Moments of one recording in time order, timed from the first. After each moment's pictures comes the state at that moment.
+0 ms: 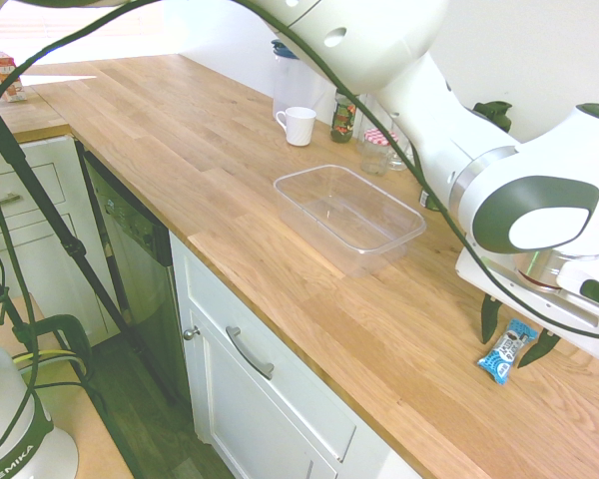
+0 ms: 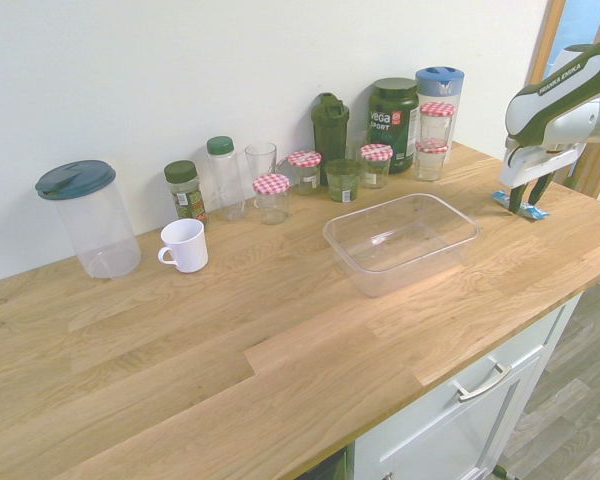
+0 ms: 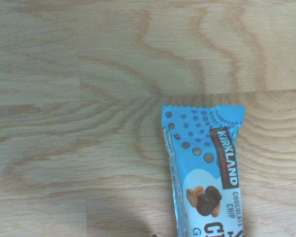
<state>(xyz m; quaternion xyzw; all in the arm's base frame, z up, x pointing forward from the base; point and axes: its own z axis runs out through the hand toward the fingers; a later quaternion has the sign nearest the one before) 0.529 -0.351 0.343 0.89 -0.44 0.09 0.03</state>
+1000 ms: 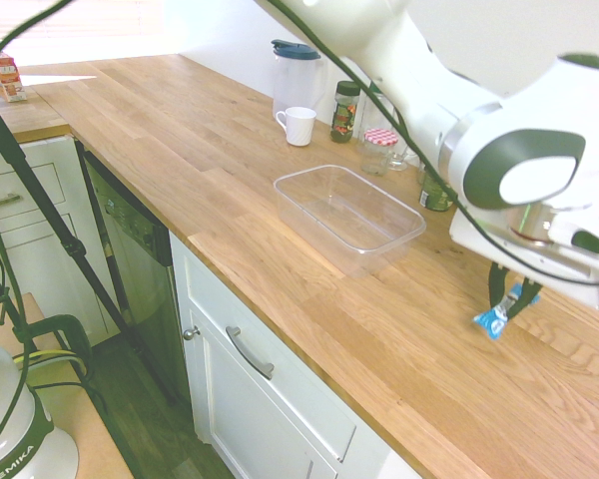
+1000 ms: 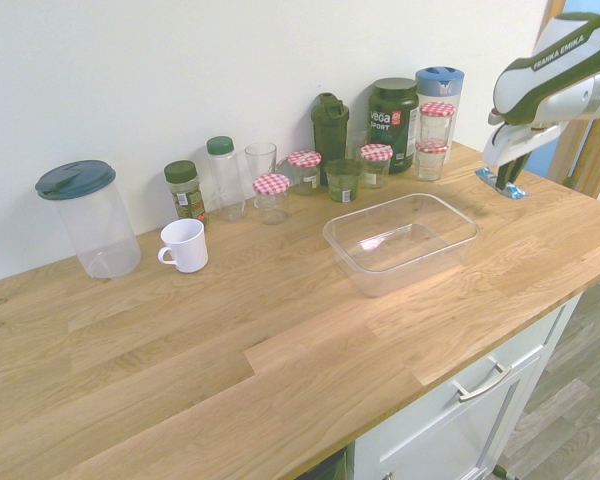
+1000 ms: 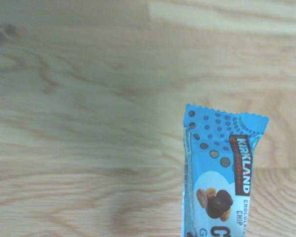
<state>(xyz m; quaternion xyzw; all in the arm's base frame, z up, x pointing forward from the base) 0.545 -0.280 0.425 0.91 -0.40 0.14 0.01</state>
